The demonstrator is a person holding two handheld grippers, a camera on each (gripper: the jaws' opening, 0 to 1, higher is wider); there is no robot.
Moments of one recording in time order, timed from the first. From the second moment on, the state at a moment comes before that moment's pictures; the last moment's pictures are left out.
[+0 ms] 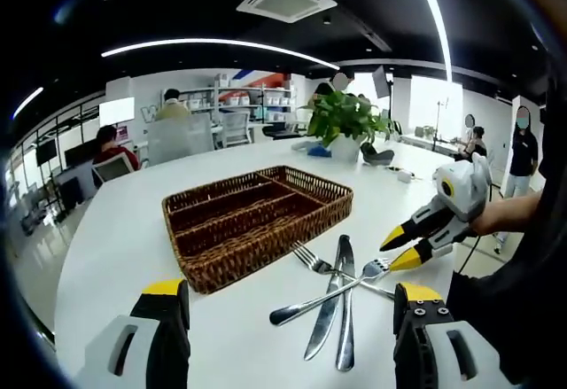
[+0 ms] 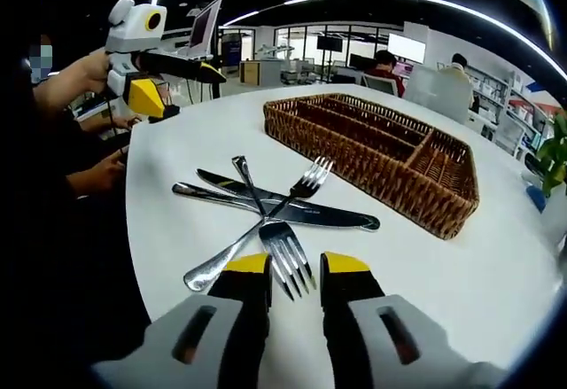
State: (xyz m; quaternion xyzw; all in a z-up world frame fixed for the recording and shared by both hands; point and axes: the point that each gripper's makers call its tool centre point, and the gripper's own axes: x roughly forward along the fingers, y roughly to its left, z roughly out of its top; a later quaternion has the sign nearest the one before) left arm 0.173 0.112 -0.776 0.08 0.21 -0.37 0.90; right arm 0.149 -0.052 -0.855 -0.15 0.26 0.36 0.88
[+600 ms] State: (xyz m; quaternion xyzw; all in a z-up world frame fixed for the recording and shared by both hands) left arm 0.173 0.108 -0.779 0.08 0.21 -0.37 0.90; right arm 0.147 -0.045 -0.860 -0.16 0.26 0.37 0.88
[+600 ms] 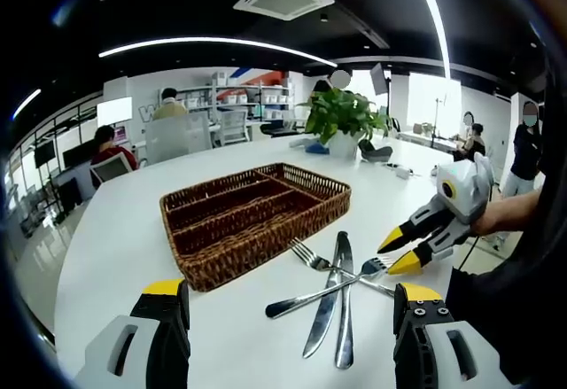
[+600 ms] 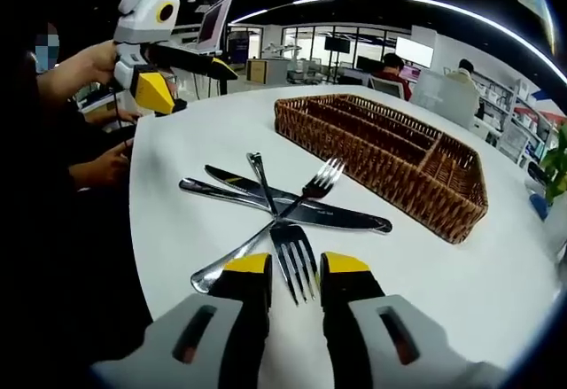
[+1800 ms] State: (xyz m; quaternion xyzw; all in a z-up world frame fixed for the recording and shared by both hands) left arm 0.169 0.112 -0.780 0.08 0.22 -0.36 0.90; right arm 0.156 -0.048 -0.868 -0.19 0.25 0.37 0.87
